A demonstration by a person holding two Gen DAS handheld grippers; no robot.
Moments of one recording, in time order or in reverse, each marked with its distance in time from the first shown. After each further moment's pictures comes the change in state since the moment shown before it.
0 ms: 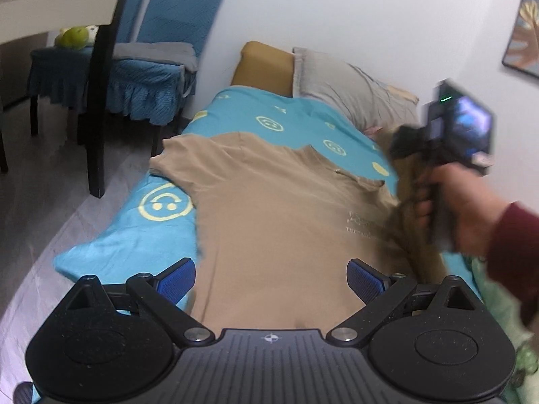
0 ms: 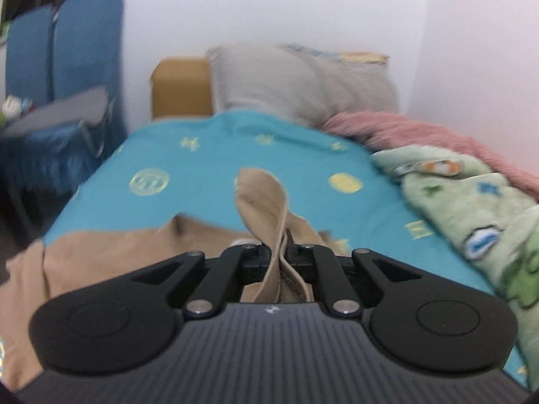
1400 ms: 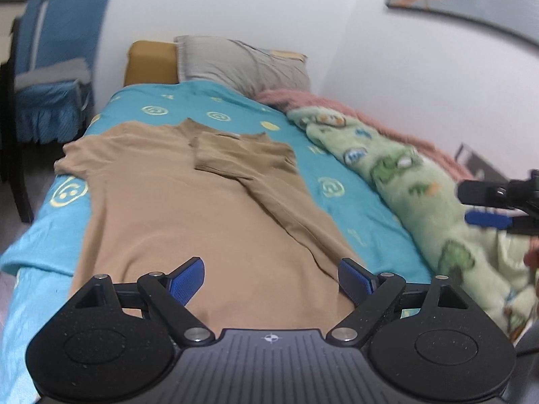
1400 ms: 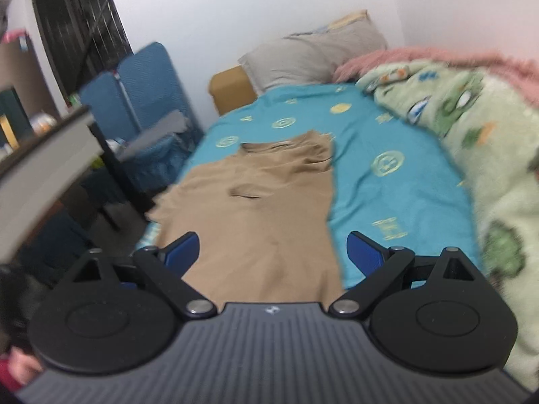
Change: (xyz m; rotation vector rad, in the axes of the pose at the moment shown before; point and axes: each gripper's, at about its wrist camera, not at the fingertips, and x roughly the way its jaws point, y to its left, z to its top) left arm -0.053 -0.098 -0.072 0.311 0.066 -0.247; right arm -0.319 -0.164 -0.149 0.277 0.046 0.314
